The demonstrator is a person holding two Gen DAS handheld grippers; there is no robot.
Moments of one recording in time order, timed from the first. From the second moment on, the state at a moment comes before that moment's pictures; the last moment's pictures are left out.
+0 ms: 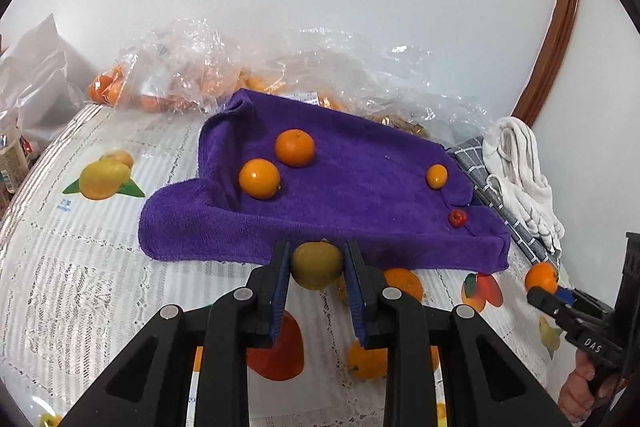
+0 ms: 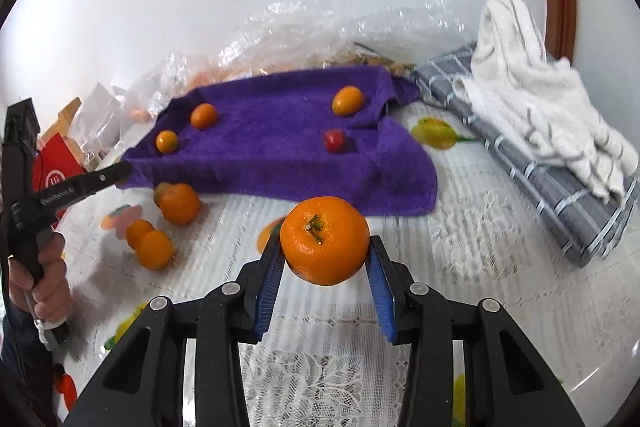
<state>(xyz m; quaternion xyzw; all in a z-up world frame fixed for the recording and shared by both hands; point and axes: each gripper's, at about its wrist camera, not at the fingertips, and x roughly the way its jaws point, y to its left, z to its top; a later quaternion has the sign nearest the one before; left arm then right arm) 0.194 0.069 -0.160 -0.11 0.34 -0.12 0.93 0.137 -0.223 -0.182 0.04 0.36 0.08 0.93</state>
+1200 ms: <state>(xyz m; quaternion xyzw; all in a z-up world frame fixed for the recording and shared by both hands) 0.287 0.050 -0.130 -0.06 0.38 -0.05 0.92 0.282 -0.207 -0.158 0.02 0.38 0.04 0.92</state>
